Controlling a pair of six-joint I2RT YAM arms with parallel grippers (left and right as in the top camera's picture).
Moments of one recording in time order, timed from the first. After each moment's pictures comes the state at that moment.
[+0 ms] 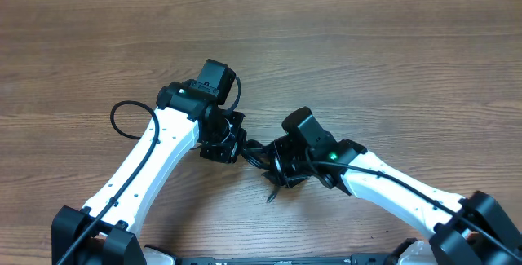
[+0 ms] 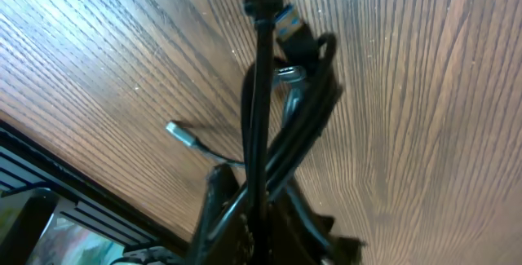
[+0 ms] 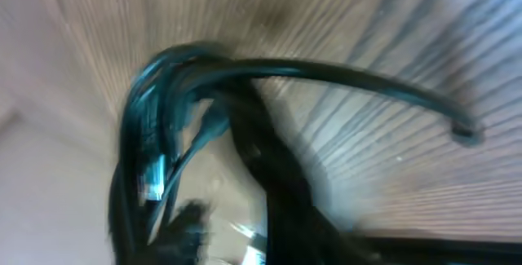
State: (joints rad) left arm -0.39 1.55 1.23 -1.12 0.33 -1.67; right arm 0.72 1.54 0.80 -0.25 -0.42 1.95
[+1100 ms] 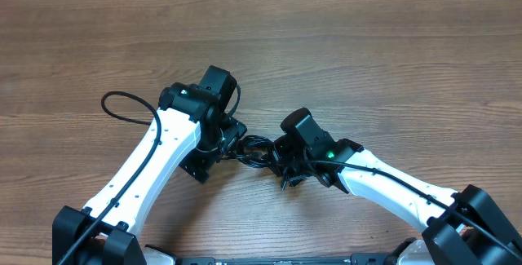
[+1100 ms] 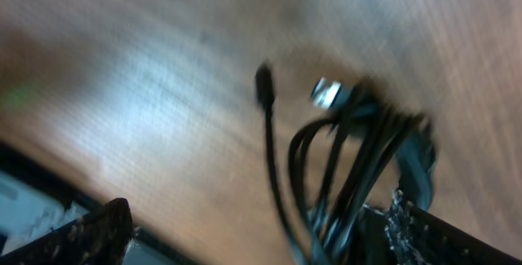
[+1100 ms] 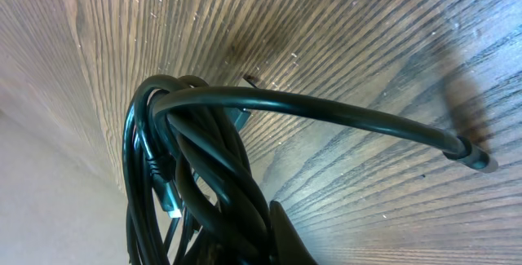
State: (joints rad) left arm -0.40 1.55 1.23 -1.26 0.11 -1.33; right arm 0.72 1.56 0.80 -0.25 -0.33 1.80
